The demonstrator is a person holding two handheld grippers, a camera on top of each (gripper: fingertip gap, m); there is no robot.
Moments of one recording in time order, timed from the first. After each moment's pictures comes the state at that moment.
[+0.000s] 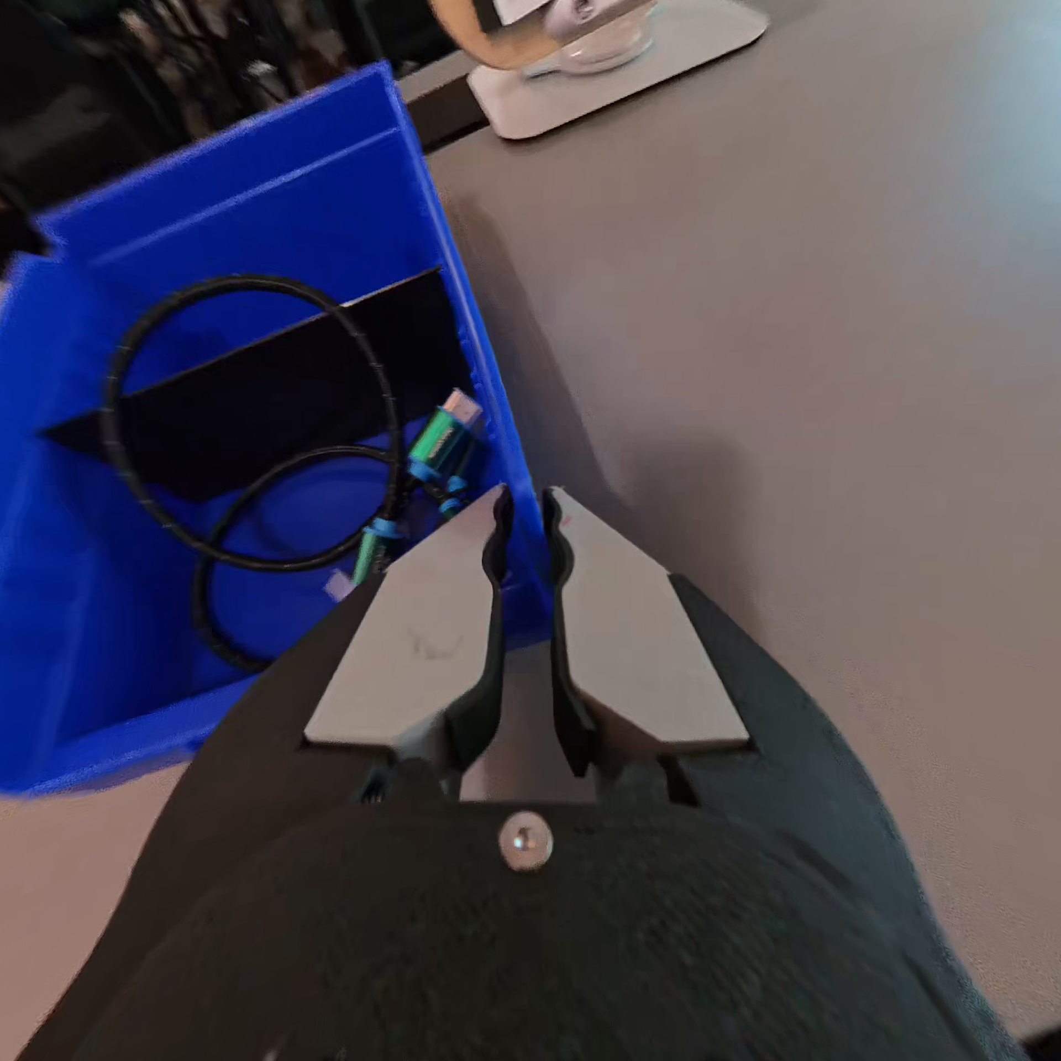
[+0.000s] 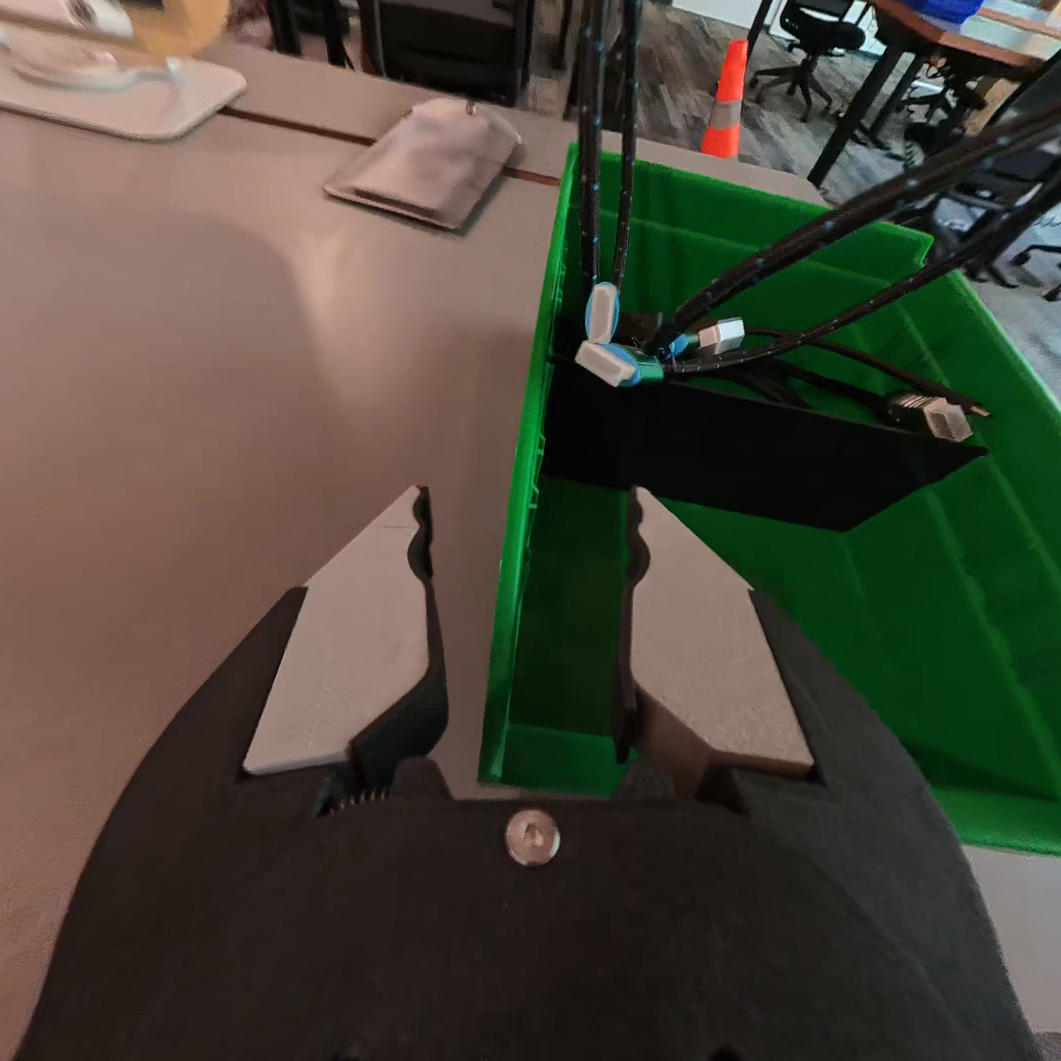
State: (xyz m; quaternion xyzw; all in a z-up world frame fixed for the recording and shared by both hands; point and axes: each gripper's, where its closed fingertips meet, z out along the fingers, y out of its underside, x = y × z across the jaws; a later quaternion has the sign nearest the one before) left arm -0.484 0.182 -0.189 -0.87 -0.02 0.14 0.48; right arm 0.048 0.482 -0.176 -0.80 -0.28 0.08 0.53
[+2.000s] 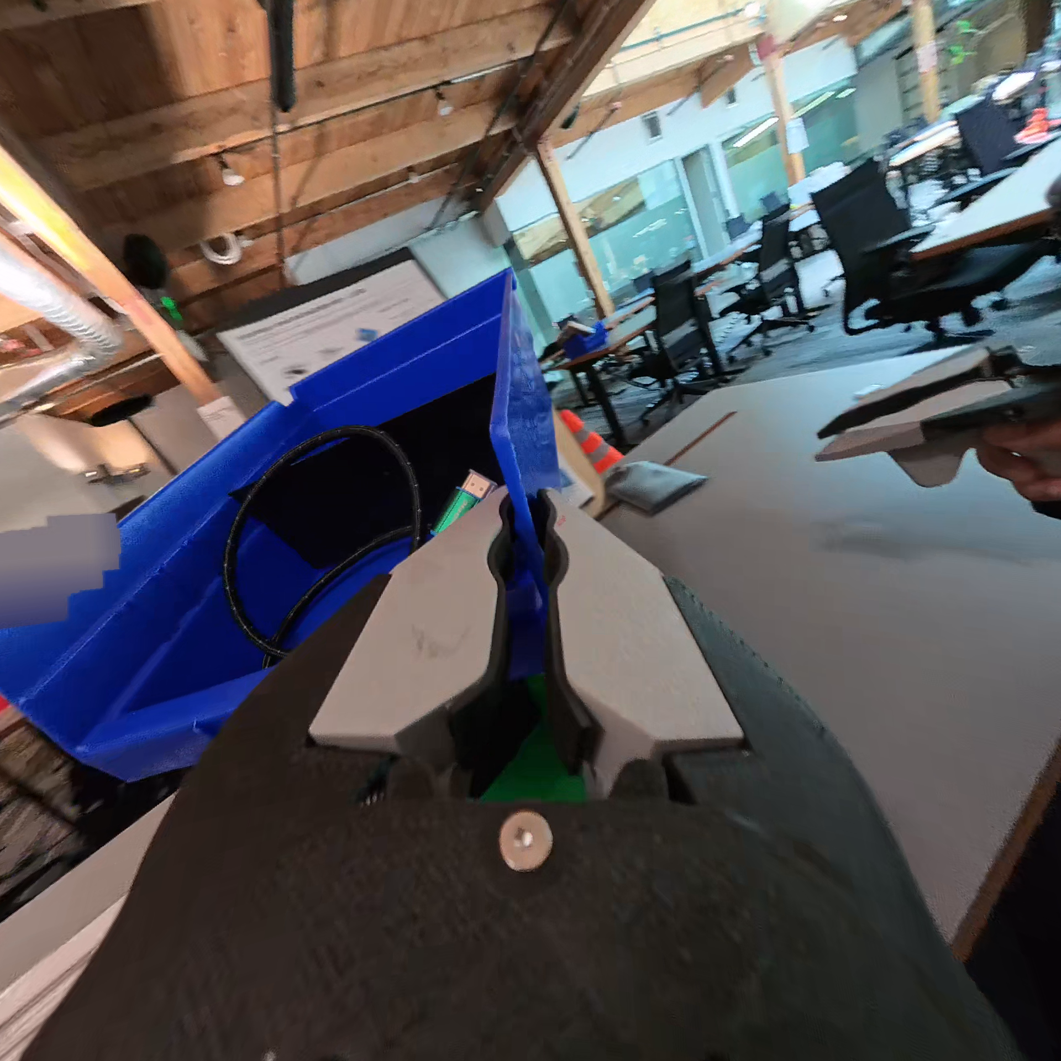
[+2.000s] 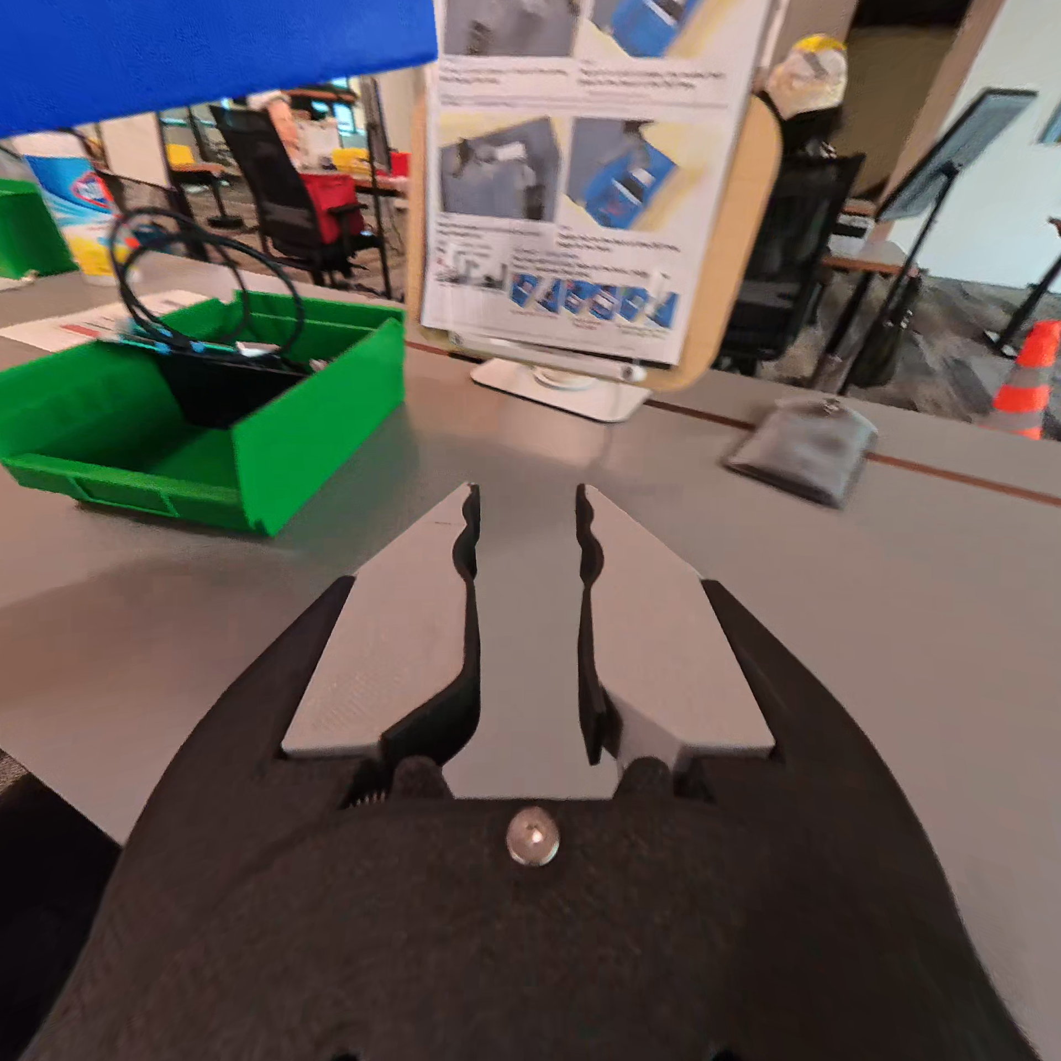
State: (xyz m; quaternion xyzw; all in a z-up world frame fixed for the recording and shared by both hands) left arm -0.325 0.147 0.048 -0.63 0.18 0.15 0.74; right arm -0.152 0.338 -0.081 -0.66 -0.38 0.30 0.58
